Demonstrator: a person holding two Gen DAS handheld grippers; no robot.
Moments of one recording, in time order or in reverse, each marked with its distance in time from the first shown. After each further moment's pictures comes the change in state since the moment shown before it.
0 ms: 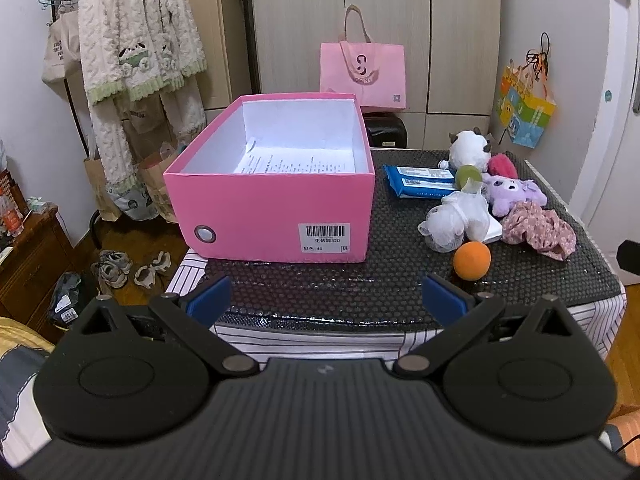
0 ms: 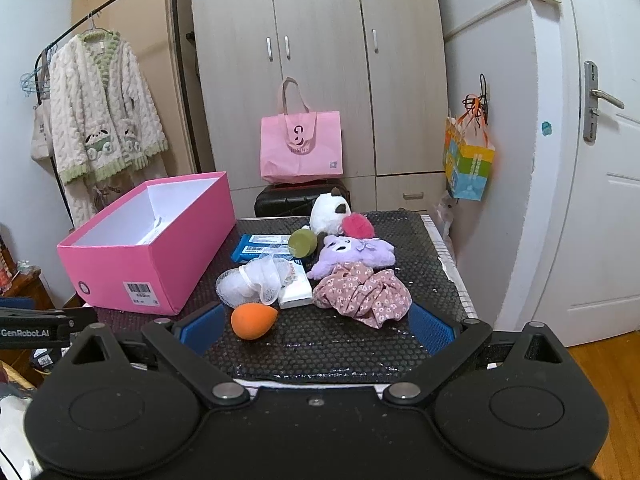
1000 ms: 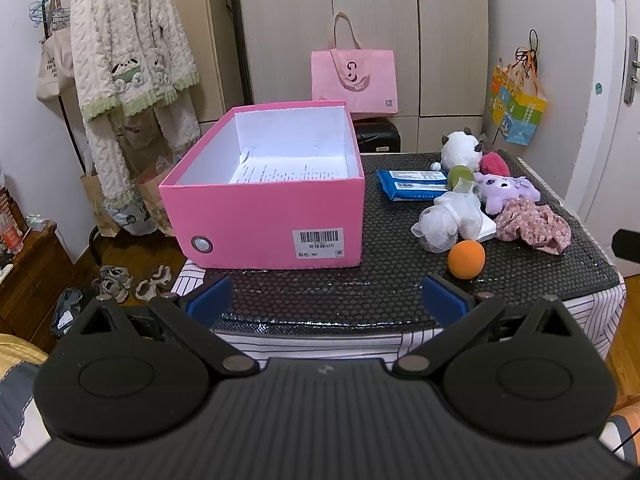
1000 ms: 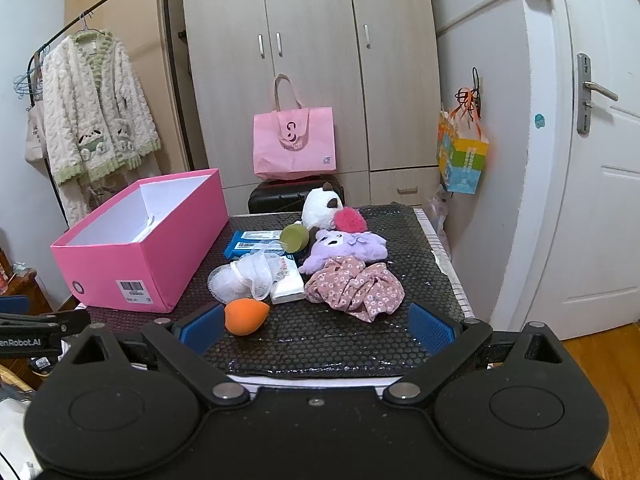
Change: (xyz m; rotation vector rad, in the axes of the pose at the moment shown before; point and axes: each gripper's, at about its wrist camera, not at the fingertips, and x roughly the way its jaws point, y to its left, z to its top) left arm -0.005 -0.005 -0.002 0.040 -0.027 -0.012; right arm 0.000 -0.008 0.001 0.017 0.006 -0.015
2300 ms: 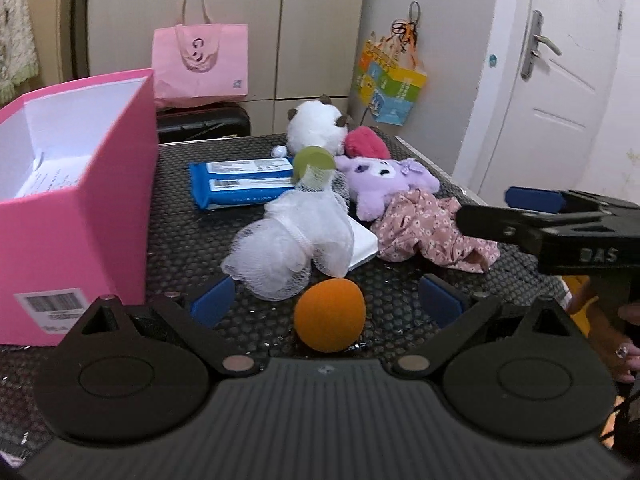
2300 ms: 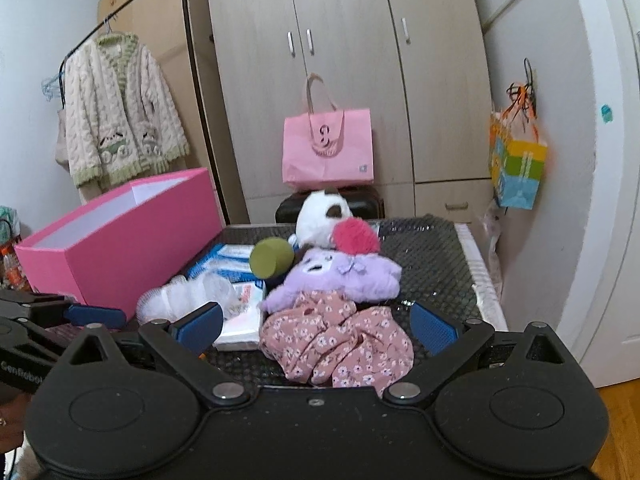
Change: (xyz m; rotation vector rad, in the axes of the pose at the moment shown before) left arm 0.145 -0.084 0.010 0.089 0.024 -0.441; right arm 0.142 -0.067 -0.001 -0.040 -0.036 0.182
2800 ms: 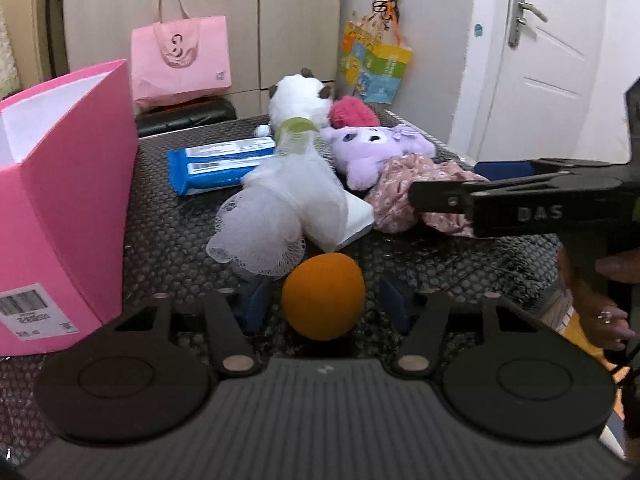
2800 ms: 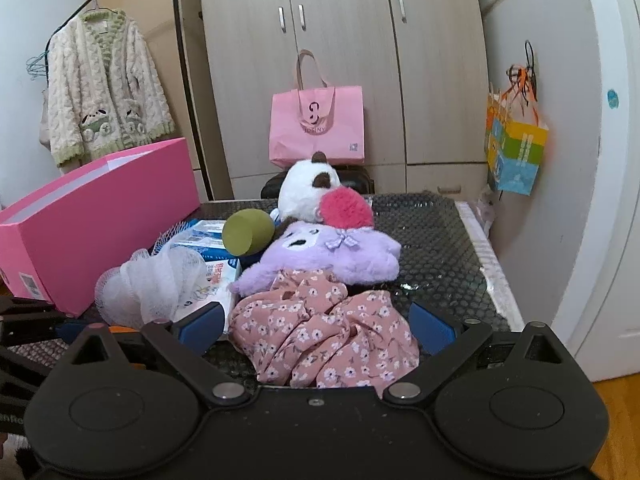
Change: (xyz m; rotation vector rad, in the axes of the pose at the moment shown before) left arm 0.018 -0.006 -0.012 0.076 0.036 -0.009; right arm 0.037 -0.004 -0.008 0.010 0.055 -0.036
